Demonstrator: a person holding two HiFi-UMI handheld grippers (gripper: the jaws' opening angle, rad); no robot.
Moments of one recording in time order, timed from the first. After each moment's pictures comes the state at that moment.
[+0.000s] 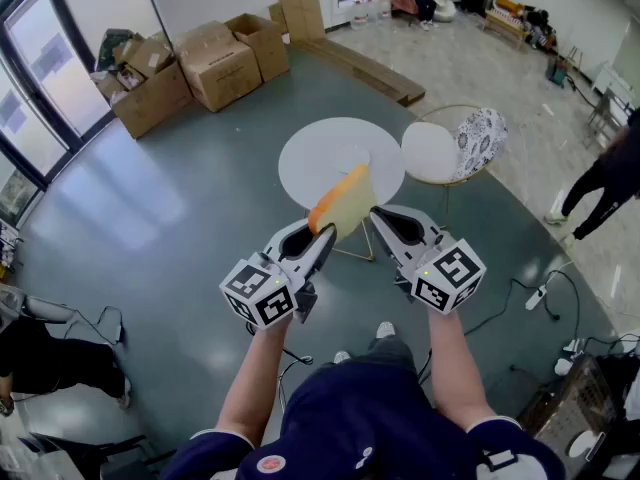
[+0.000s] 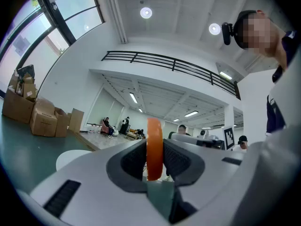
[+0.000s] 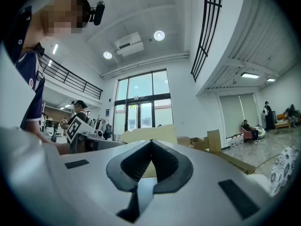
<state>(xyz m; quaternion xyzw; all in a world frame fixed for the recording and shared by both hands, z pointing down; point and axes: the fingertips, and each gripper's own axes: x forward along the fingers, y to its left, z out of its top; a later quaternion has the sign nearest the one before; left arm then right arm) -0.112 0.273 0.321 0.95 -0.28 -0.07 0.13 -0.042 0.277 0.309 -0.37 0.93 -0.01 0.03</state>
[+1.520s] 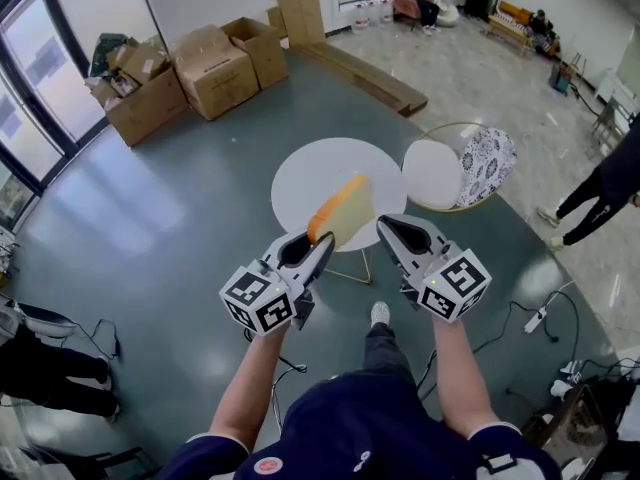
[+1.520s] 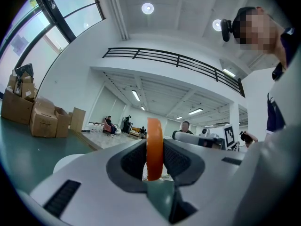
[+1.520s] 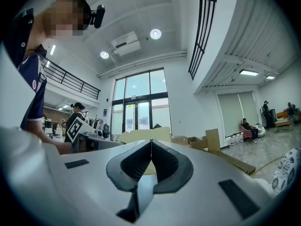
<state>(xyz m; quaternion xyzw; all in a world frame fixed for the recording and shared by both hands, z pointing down) -0.087 0.159 0.333 0.95 -0.29 -0.05 0.13 -0.001 0.166 0.318 -0.38 0.93 -0.02 0.03</state>
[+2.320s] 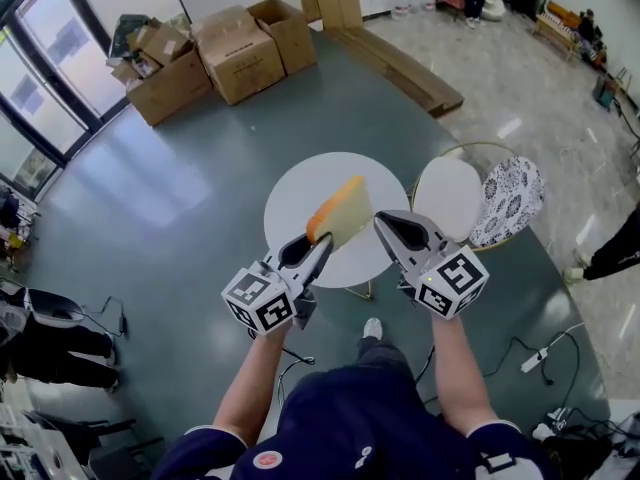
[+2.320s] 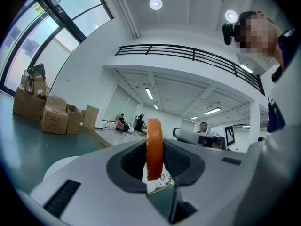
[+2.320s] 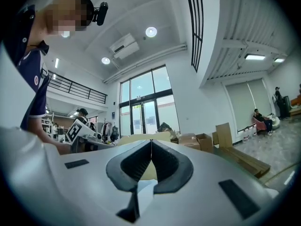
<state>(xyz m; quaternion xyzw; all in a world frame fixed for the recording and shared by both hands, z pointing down) -0.003 0.011 0.352 0.91 -0.37 -0.04 0.16 0.082 0.002 0.329 -0.30 0.95 -0.04 0.03</state>
